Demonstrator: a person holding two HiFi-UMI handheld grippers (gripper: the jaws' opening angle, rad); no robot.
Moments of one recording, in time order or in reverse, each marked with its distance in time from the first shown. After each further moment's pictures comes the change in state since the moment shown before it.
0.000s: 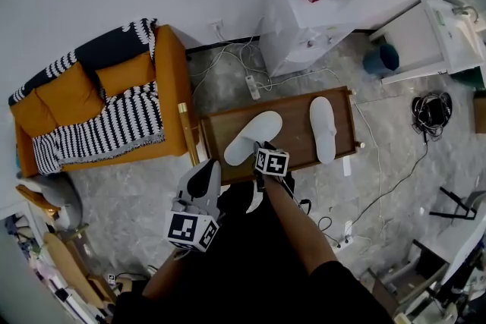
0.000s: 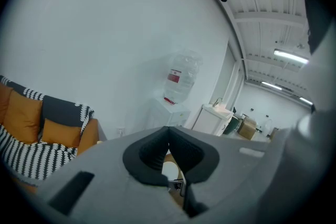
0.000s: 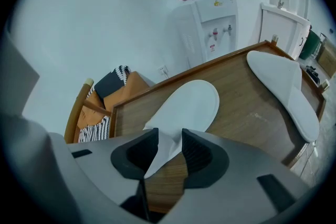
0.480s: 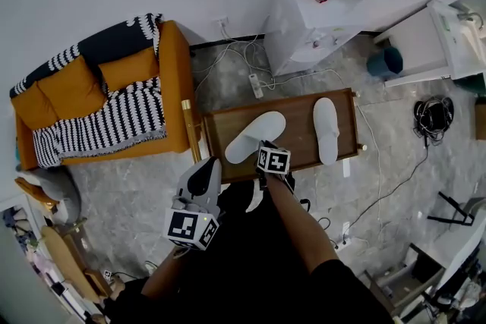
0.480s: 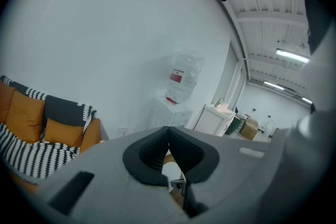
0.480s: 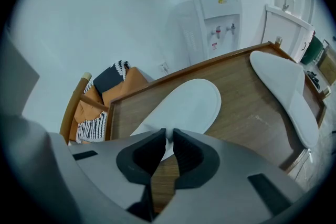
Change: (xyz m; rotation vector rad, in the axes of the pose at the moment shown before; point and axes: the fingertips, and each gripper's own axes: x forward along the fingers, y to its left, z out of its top) left arm 0.000 0.008 -0.001 0.000 0.007 0.020; right arm 0.008 -0.003 -0.002 -0.034 0.035 -0.017
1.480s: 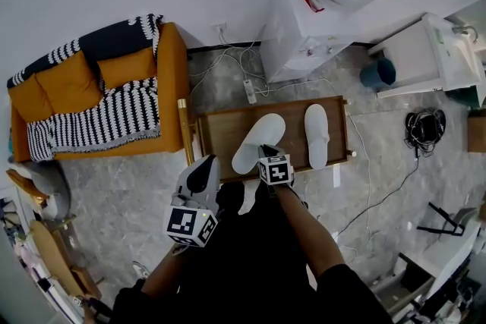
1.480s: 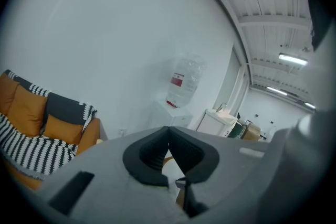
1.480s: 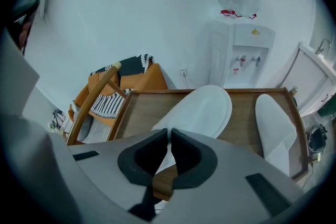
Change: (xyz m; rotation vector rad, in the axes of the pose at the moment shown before) left arm -0.003 -0.015 0.004 -0.051 -0.048 0.030; right arm -0.056 0.007 0.020 -0.377 -0.015 0.075
